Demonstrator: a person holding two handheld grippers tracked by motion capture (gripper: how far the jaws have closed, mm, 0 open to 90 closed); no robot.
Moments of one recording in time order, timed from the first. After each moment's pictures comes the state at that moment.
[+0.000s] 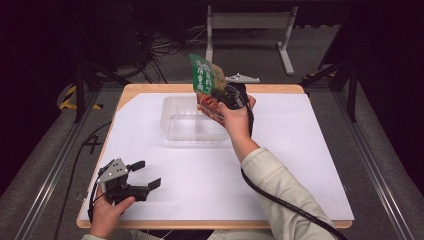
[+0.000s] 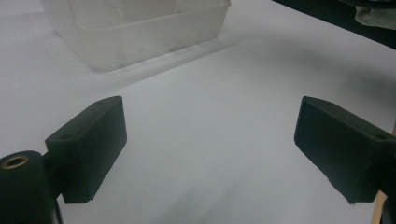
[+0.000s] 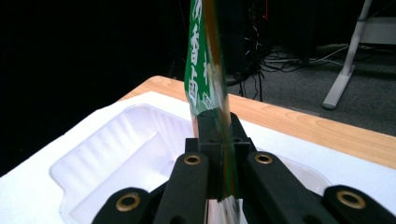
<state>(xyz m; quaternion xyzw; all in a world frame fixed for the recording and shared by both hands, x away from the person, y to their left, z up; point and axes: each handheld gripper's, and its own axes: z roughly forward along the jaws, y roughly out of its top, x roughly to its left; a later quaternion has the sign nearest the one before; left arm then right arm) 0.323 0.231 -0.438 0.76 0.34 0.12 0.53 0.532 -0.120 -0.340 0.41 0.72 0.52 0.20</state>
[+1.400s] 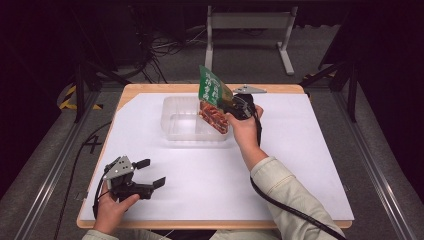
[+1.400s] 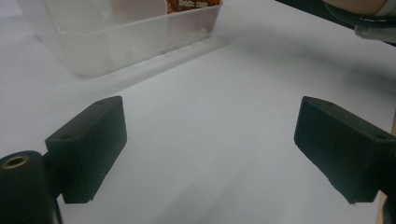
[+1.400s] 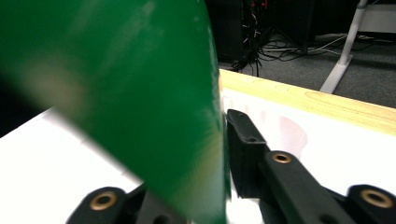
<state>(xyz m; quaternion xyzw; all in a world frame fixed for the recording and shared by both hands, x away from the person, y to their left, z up) 0.331 0.220 -0.437 0.77 0.32 0.11 0.53 0.519 -0.144 -0.366 0.41 0.73 0.51 0.19</state>
